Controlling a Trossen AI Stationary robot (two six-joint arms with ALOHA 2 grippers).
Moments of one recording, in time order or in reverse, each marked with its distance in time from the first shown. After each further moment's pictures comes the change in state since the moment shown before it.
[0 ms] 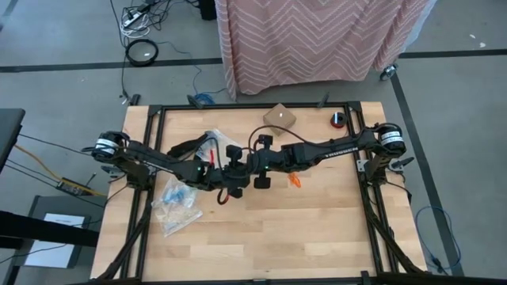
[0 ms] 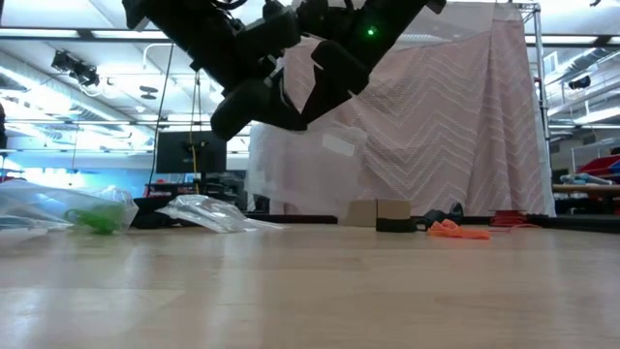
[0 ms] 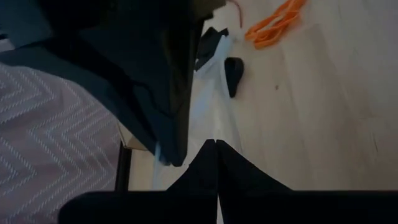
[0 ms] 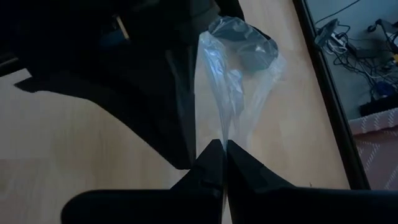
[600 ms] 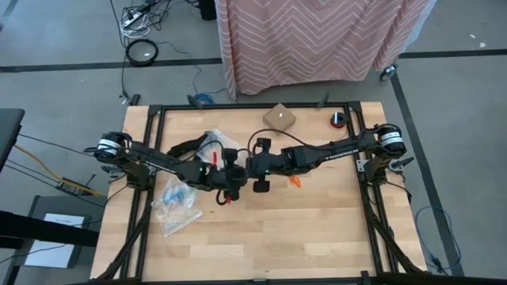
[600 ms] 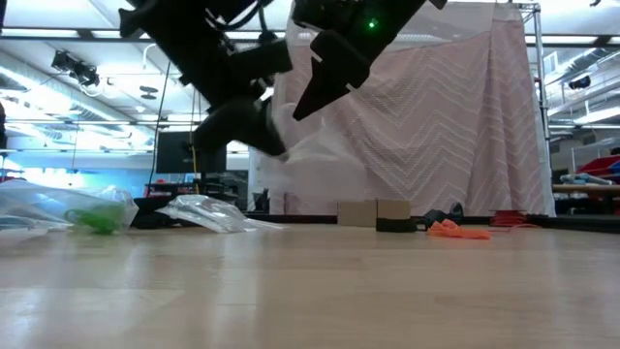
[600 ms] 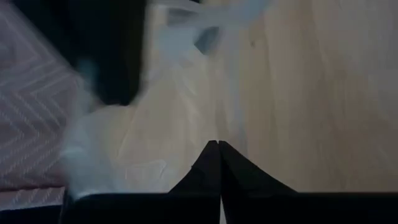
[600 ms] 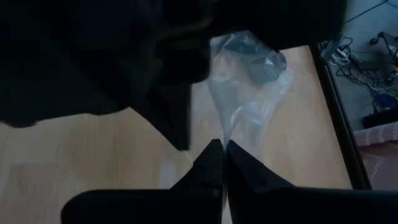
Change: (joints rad) left arm 0.004 0.027 0.000 -0.172 0.055 -0.234; right arm 0.027 0.001 0.000 0.034 -0.001 -0.013
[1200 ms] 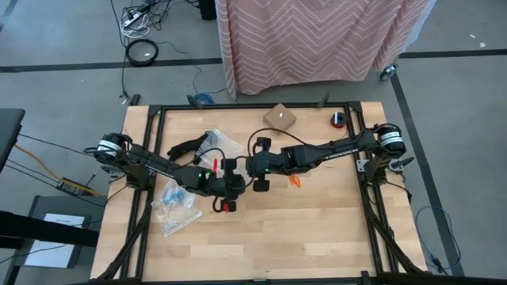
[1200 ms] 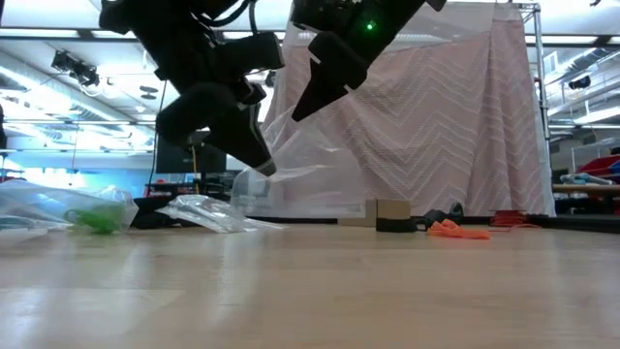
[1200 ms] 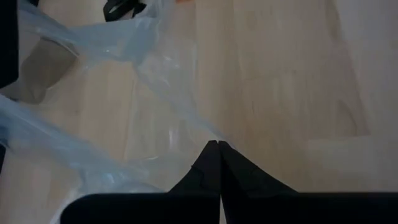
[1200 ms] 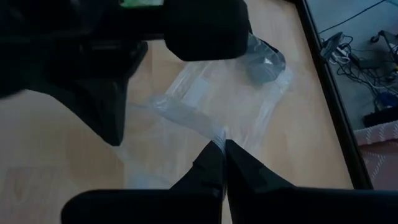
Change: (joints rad) left arm -0.075 0.004 0.001 -0.067 0.163 -0.179; right arm -0.016 0.001 0.000 0.000 -0.001 0.002
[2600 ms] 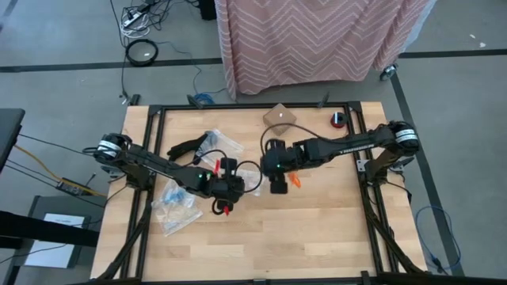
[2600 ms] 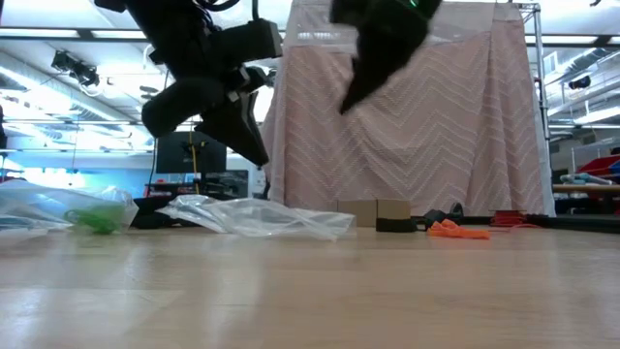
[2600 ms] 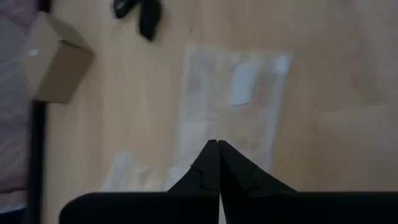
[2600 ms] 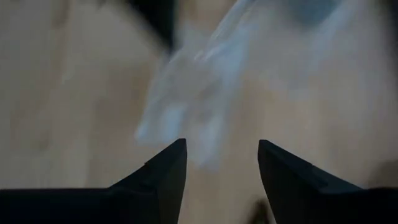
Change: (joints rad) left arm -0.012 -0.004 0.075 -0.157 -0.076 0.075; right arm 0.004 -0.137 -0.053 -0.272 -0.237 0.141
